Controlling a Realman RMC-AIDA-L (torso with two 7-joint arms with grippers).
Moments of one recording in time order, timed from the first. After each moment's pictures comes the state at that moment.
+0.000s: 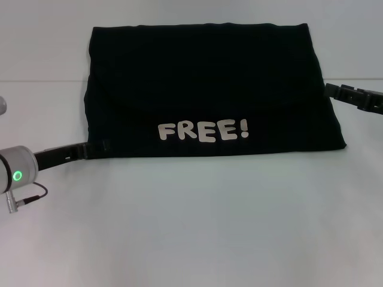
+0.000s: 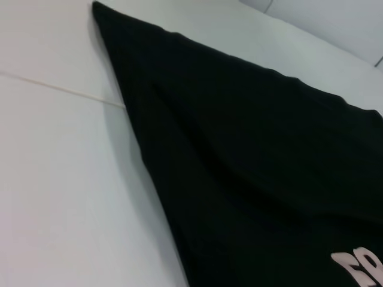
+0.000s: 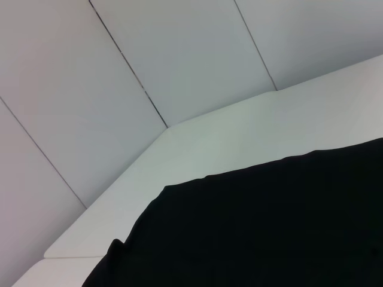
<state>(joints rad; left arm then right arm) -0.60 -2.10 0.55 0.52 2.13 0.89 -1.89 0.67 1.94 -0.35 -0.41 -2.03 -1.23 1.66</state>
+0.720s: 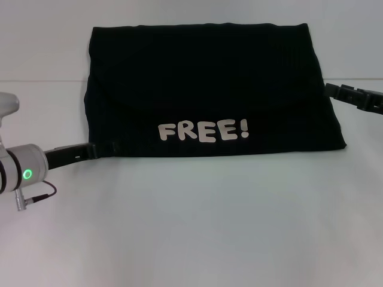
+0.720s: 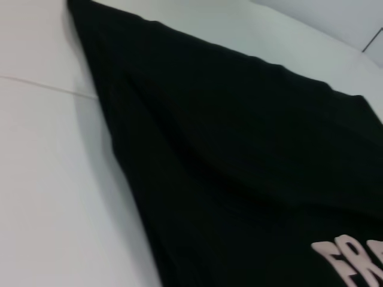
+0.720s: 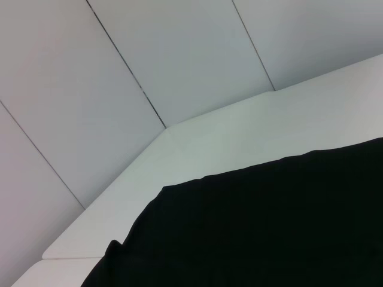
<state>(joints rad) -0.62 -2.10 0.59 0.51 2.12 0.89 -1.88 0.67 1.94 -0.35 -0.41 -2.03 -1.23 1.66</state>
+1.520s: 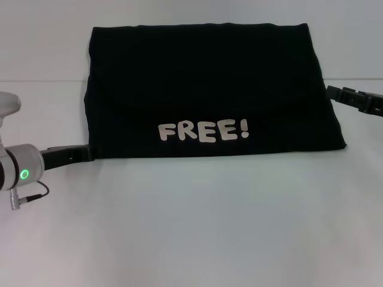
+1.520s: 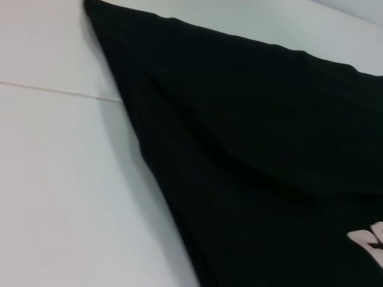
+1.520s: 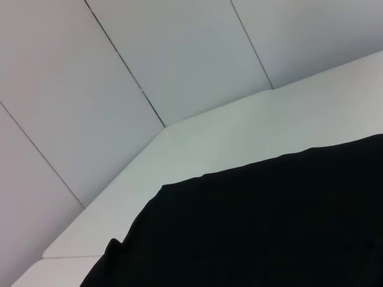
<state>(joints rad) -0.63 -2.10 0.60 0.51 2.17 0.83 -1.87 0.66 1.94 -0.35 -0.41 -2.03 -1.23 1.66</state>
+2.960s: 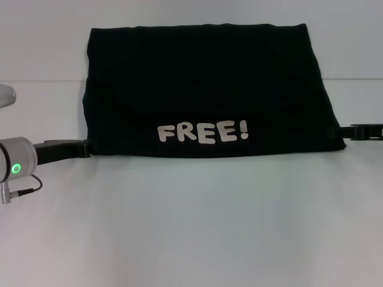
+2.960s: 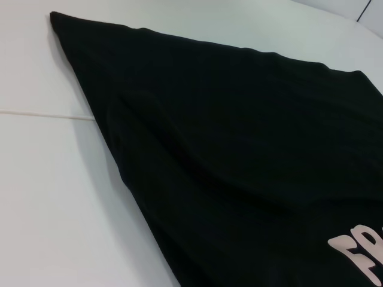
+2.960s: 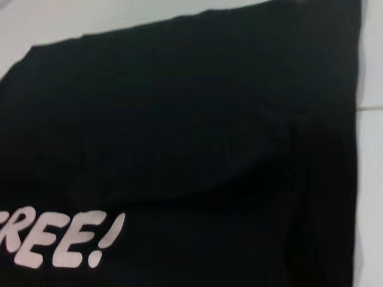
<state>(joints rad) -0.63 -2.08 0.60 0.55 2.20 0.91 -1.87 0.73 1.94 -0.64 -0.48 -2.32 -0.96 2.05</state>
